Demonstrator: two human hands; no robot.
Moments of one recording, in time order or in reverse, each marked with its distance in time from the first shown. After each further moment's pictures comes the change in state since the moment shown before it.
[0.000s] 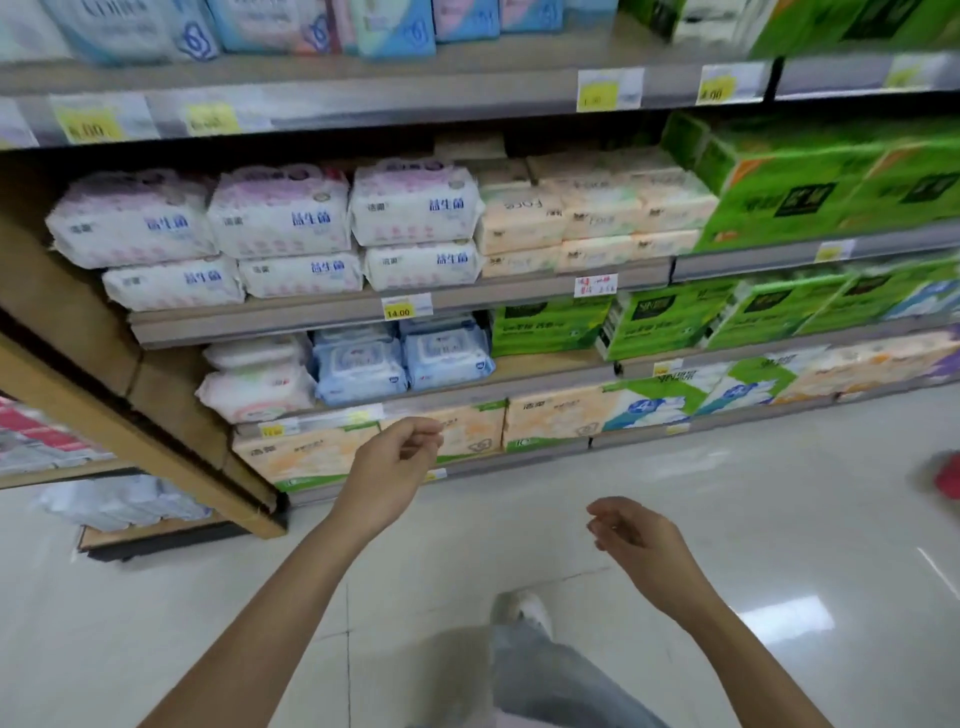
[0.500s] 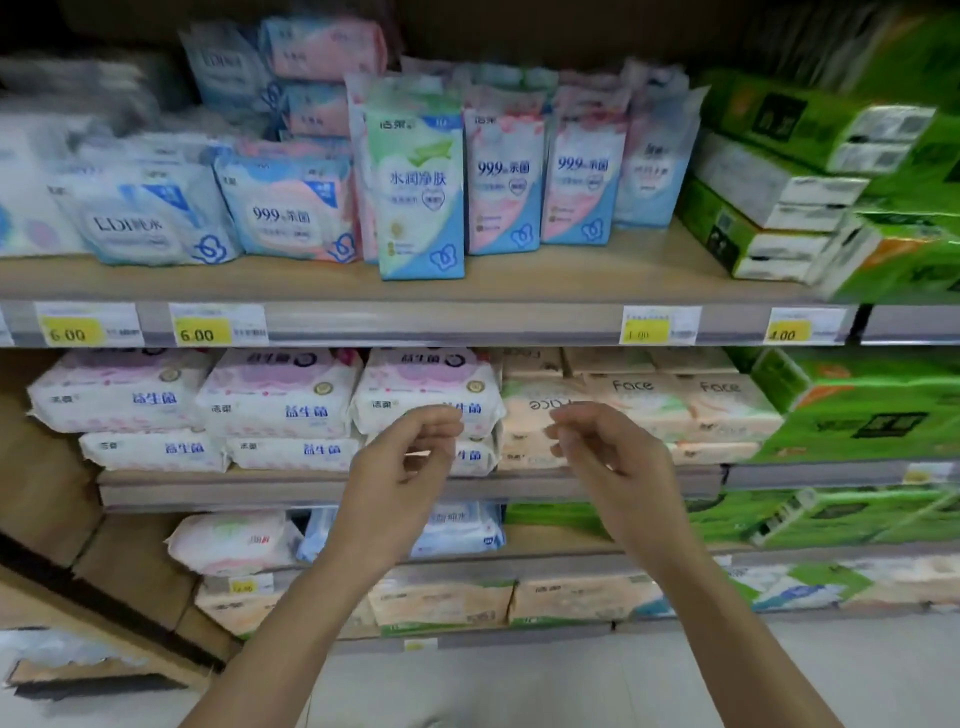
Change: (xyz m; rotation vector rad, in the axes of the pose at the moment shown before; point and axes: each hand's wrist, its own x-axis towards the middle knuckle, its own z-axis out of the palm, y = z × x) left_hand 0.159 0.156 -0.034 -0.125 0.244 0.333; right_hand 0.209 -0.248 -0.067 0.186 0.069 -0.598
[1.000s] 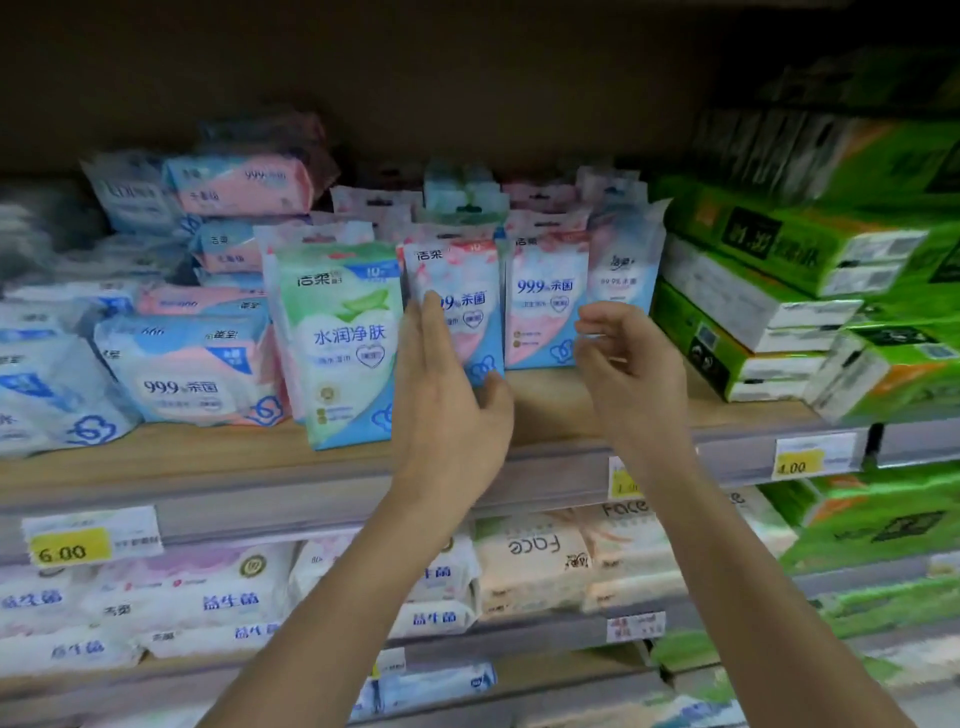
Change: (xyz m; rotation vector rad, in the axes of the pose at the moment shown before) left_hand 0.175 0.087 0.057 0.404 0.234 0.211; right_hand 0.190 -0.038 -0.035 -0.012 0.385 -0.125
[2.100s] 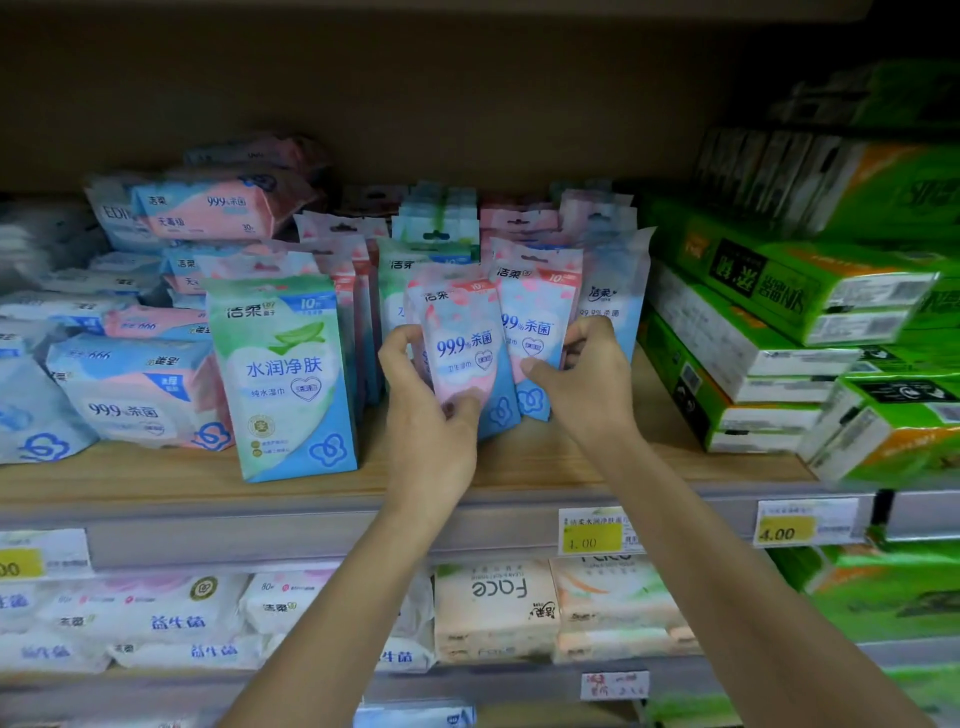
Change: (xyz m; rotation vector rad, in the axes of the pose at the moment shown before) left_hand 0.021 0.007 0.052 -0.312 0.121 -0.118; right_hand 0.068 0.043 0.005 -0.113 -0.120 0.135
